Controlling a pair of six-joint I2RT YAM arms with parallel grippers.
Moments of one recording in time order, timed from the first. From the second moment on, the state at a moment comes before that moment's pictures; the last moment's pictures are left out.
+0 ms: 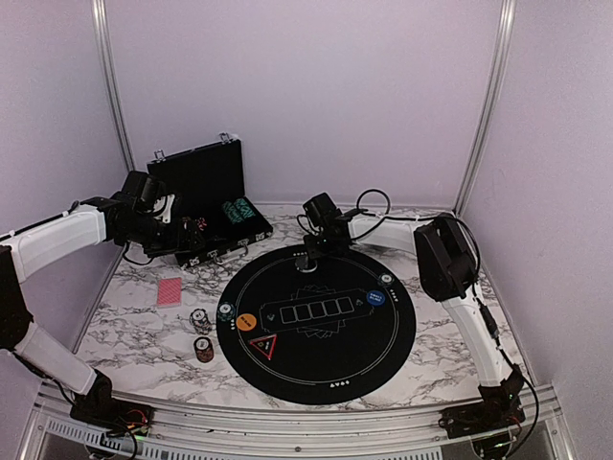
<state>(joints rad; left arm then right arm) -0.29 1.44 1.11 -0.55 0.17 -0.30 0.65 2.51 2.07 -0.48 0.25 0.24</state>
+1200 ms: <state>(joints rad) -0.29 1.44 1.11 -0.55 0.17 -0.30 0.64 2.51 2.11 -0.57 0.23 0.24</state>
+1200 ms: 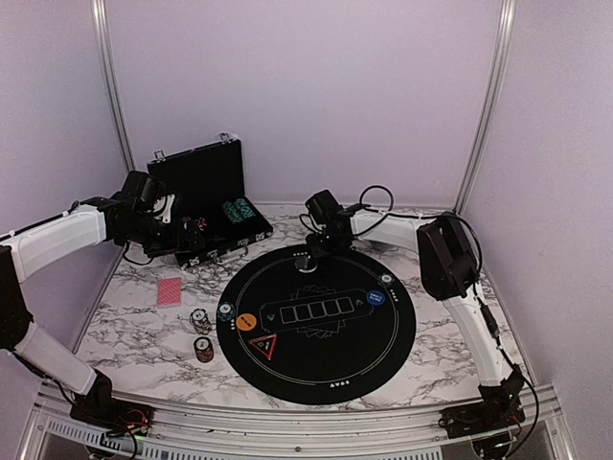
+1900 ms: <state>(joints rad) -0.29 1.44 1.11 -0.55 0.17 -0.30 0.64 2.51 2.21 -0.64 0.21 0.23</state>
